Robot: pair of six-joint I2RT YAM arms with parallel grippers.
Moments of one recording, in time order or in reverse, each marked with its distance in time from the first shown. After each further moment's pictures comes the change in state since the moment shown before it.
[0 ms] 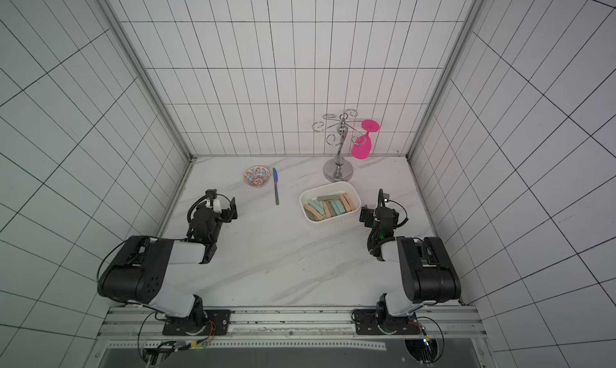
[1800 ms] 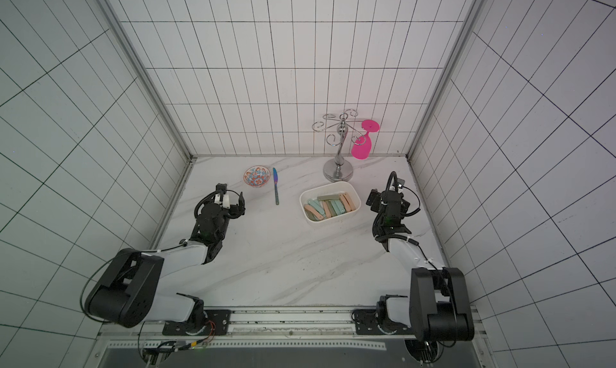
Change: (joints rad) left arm -0.159 -0.160 0.076 -0.177 -0.137 0.079; right arm -0.015 -0.264 0.236 -0.498 0.074 0.214
